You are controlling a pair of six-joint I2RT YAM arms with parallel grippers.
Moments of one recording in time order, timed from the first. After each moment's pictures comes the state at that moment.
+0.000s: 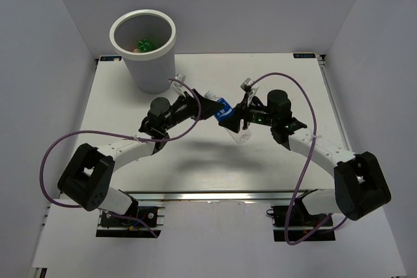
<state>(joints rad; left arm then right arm) -0.56 1.44 0.71 0.82 0.45 -0.92 0.49 1.34 0.75 0.33 -0.72 0.20</state>
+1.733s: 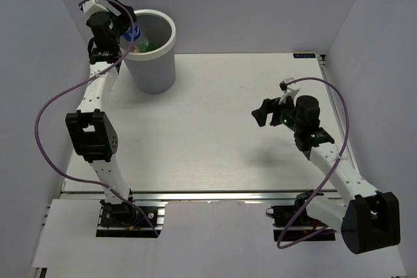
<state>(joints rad) 0.03 1.92 1.86 0.14 -0.10 -0.59 0.26 1.06 0.66 0.08 -0.33 0.12</state>
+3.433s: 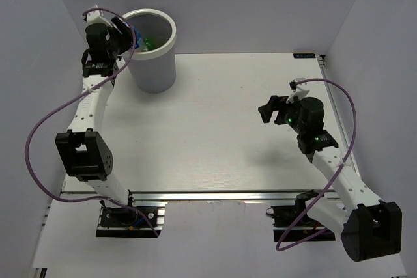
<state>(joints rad) 0.04 1.68 1.62 -0.08 0.03 -0.48 0.24 1.00 0.66 0.04 -0.20 0.22</state>
